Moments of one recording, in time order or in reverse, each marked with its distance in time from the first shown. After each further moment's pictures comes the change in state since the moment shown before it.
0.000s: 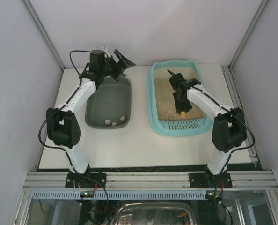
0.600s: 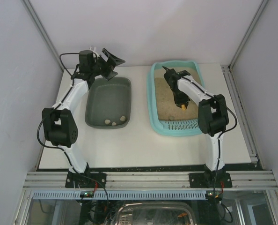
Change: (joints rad) left arm 0.113 0.002 -0.043 0.088 0.073 -0.053; right arm -0.031 0.351 0.322 -0.161 0.217 -0.006
